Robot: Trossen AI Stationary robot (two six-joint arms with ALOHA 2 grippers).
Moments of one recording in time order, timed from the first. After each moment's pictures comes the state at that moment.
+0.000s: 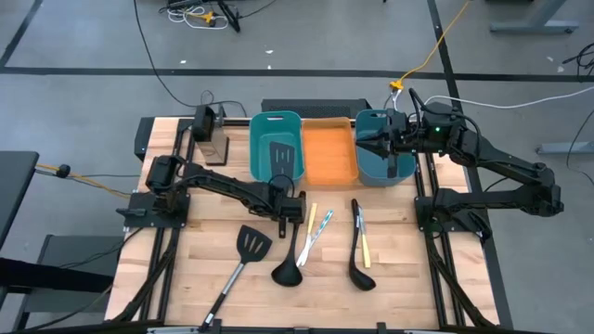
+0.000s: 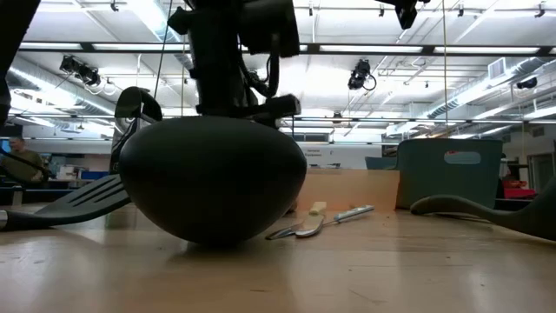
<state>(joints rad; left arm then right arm) -0.11 1.92 1.33 -0.75 -0.22 -1.44 -0.39 0.90 1.03 -0.33 -0.30 0.04</state>
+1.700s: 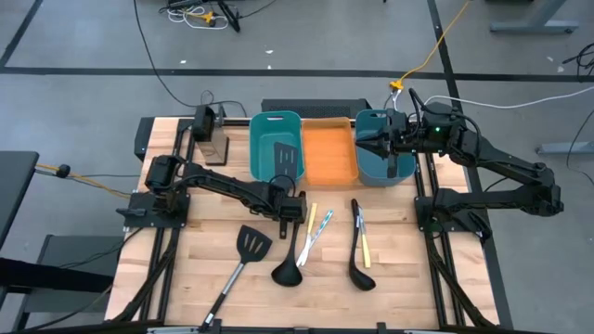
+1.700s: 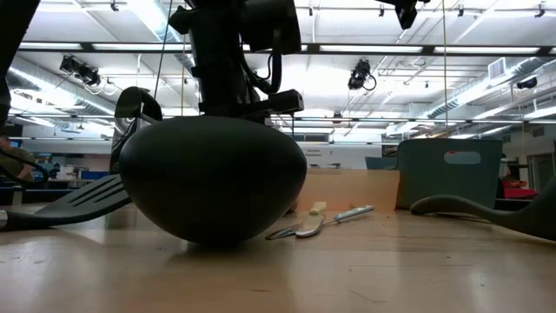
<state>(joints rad) -0.11 1.92 1.33 -0.73 -0.20 -1.44 -0.39 0.90 1.03 -0.33 -0.30 0.04</state>
